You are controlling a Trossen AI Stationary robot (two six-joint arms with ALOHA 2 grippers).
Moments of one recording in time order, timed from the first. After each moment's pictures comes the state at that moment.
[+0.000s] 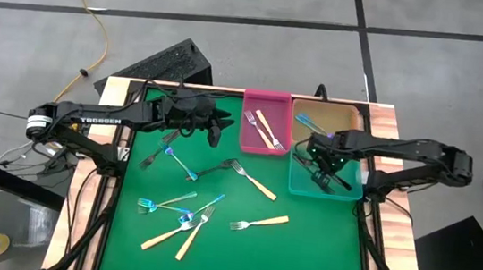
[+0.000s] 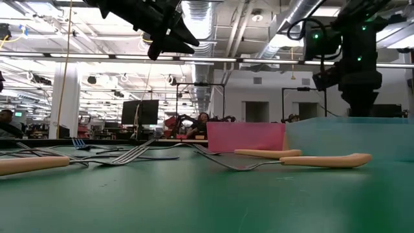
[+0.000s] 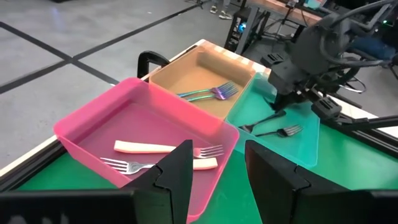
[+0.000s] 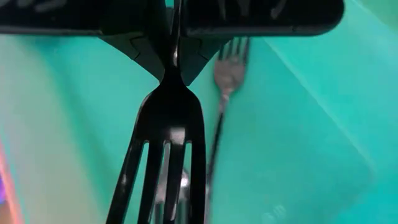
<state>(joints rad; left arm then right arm) 0.29 1.28 0.95 -0.05 -0.09 -0.28 -0.29 1.19 0.74 -1.04 0.08 0.28</state>
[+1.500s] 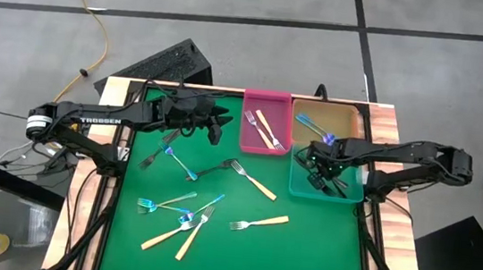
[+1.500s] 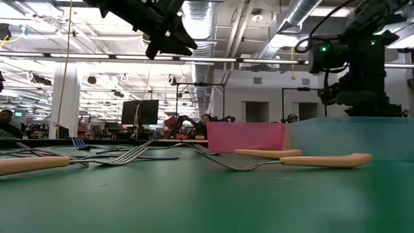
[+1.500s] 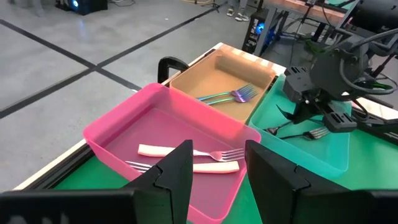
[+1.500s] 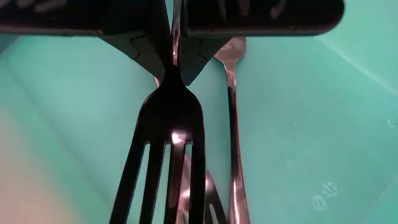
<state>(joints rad) 0.29 1.28 0.95 -0.06 -0.17 -0.24 -0.26 1.20 0.60 -0.88 0.09 0.56</state>
